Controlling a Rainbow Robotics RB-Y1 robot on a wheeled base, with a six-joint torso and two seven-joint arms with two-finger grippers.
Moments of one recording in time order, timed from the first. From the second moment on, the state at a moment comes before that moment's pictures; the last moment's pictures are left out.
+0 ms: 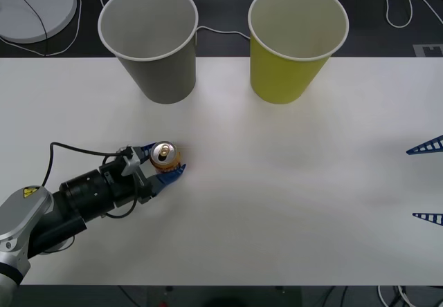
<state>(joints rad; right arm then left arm) 0.15 -0.90 -0.50 -1.85 1.45 -1.57 0.01 -0.11 0.46 -0.17 -1.28 -1.08 -0.85 -0.49</state>
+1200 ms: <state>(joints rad) 0.15 -0.90 -0.50 -1.85 1.45 -1.57 0.01 -0.12 0.70 -0.16 -1.53 -1.22 -0.89 -0.02</state>
